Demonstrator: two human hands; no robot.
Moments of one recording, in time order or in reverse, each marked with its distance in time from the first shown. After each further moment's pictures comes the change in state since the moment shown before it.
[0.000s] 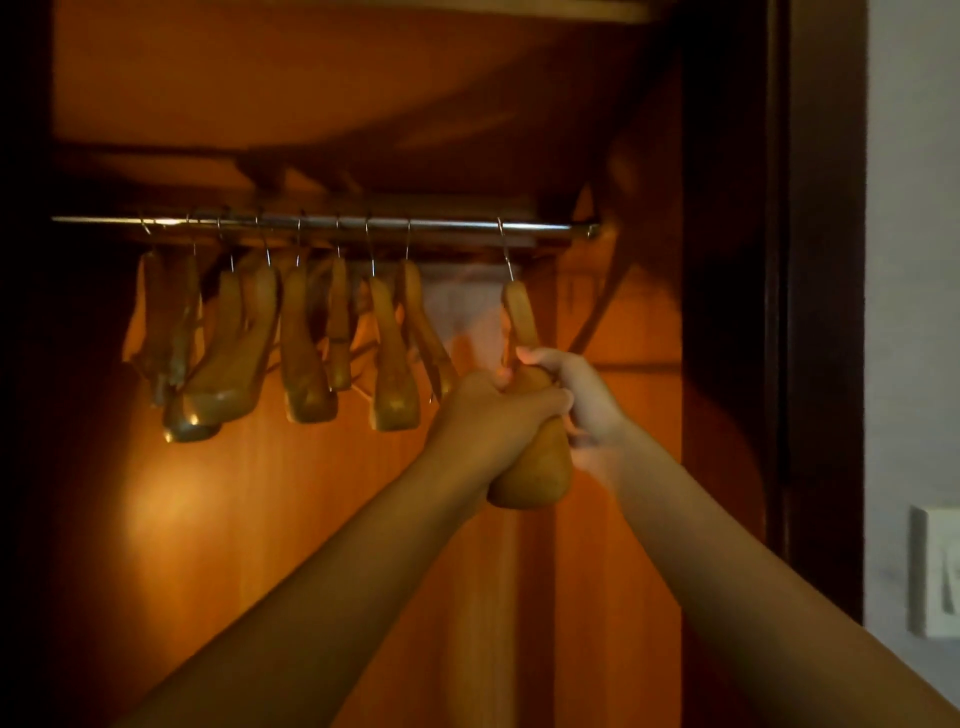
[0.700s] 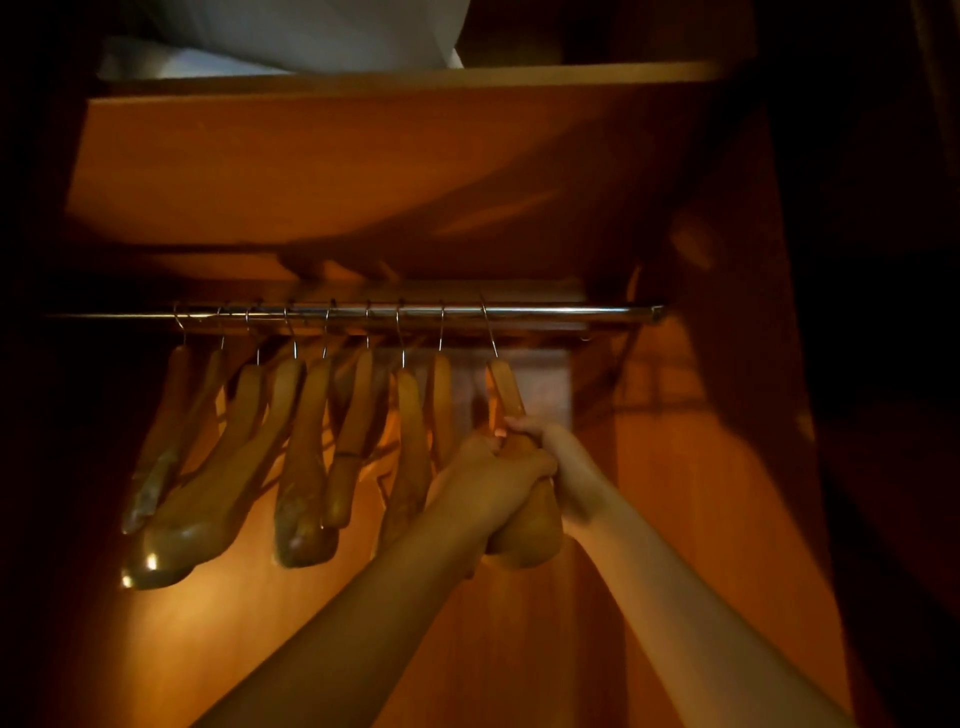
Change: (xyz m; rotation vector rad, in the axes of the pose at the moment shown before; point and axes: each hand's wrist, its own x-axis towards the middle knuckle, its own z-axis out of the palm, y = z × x) left_hand 0.112 -0.007 -0.011 0.072 0.135 0.032; right_hand 0.143 0.015 0.002 -0.047 -0.256 -0.064
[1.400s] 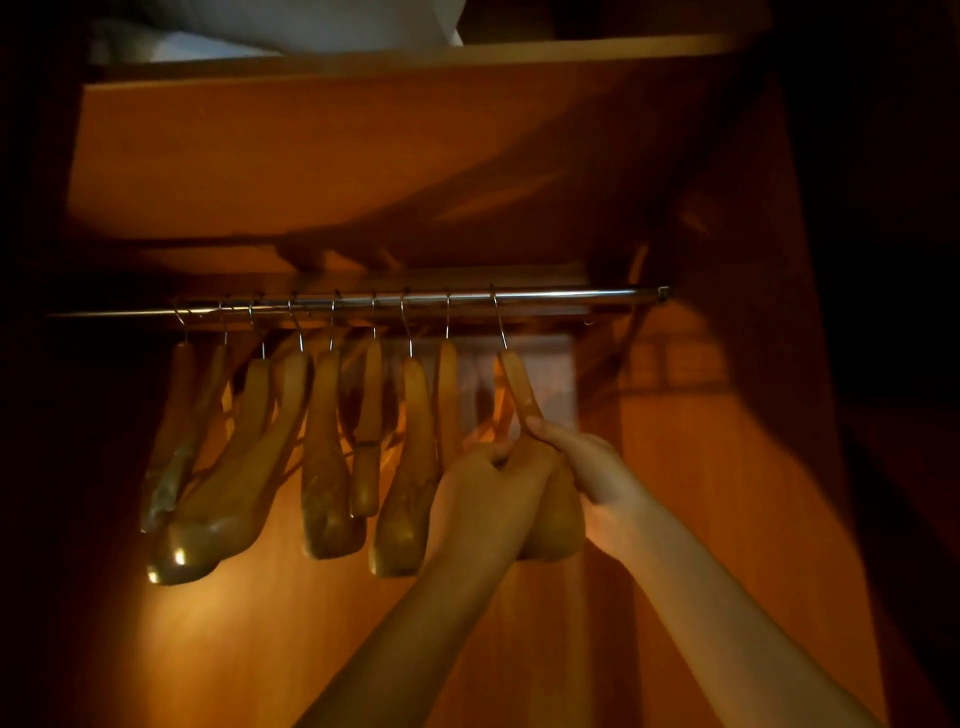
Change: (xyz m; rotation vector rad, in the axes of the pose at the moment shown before) left_hand -0.021 -0.025 -0.017 0.006 0.054 0.125; right_hand -0.050 -0.005 0.023 -0.029 0.183 0.020
